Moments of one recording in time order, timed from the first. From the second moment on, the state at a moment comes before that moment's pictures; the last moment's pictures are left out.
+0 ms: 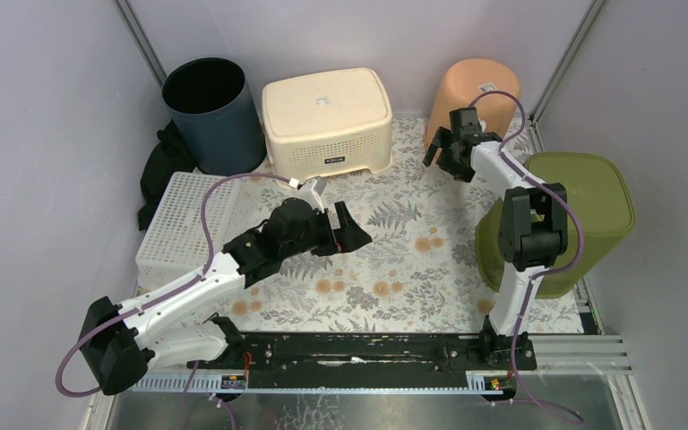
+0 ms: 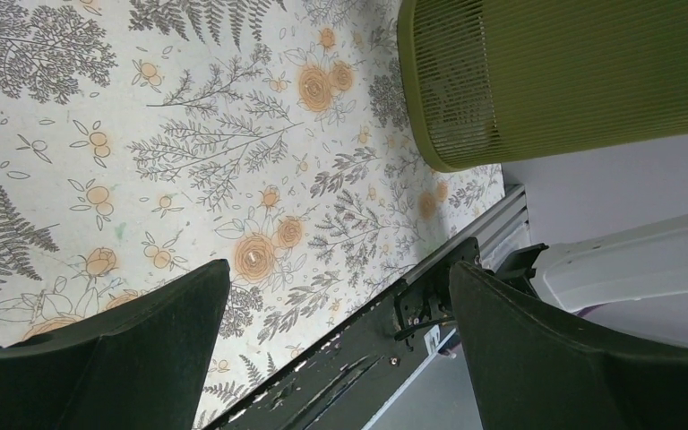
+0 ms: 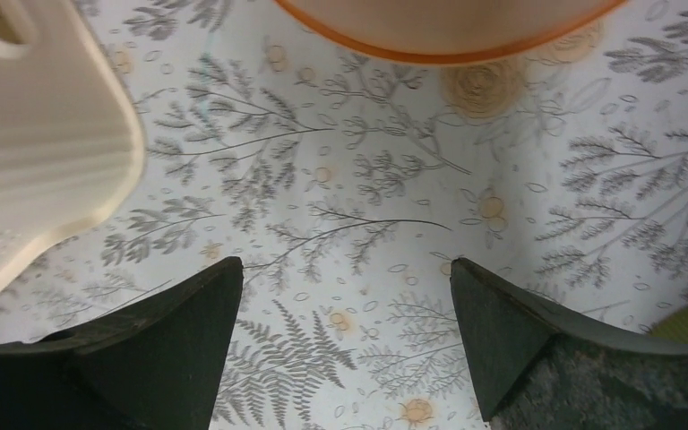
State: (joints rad) left arm -0.83 1.10 0.81 -0.19 0.08 -0.88; right arm 0.15 1.96 1.53 -0.56 0.11 0.54
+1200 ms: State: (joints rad) left arm -0.52 1.86 1.20 -0.03 0.12 -0.84; right arm 0.28 1.52 1.20 -0.45 -0.08 0.55
